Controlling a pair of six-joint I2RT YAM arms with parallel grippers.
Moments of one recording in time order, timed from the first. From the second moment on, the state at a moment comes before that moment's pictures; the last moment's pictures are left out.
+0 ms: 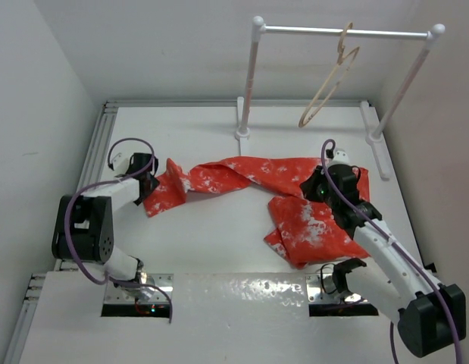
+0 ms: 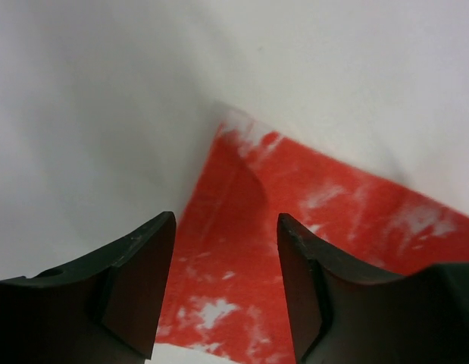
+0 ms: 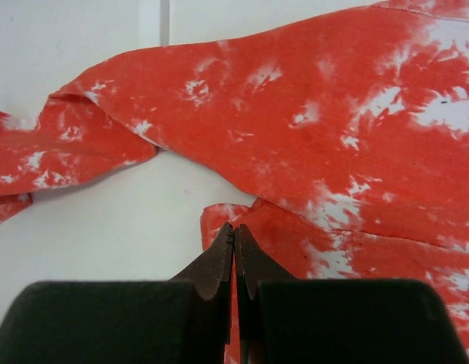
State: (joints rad) left arm -0.04 1.49 0.70 -0.26 -0.48 -0.87; right arm 0.30 0.90 0.54 -0.19 0.02 0.47
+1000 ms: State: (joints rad) left arm -0.02 1.53 0.80 -0.28 -0.53 -0.82; right arm 0.30 0.88 0.52 -0.17 -0.01 0.47
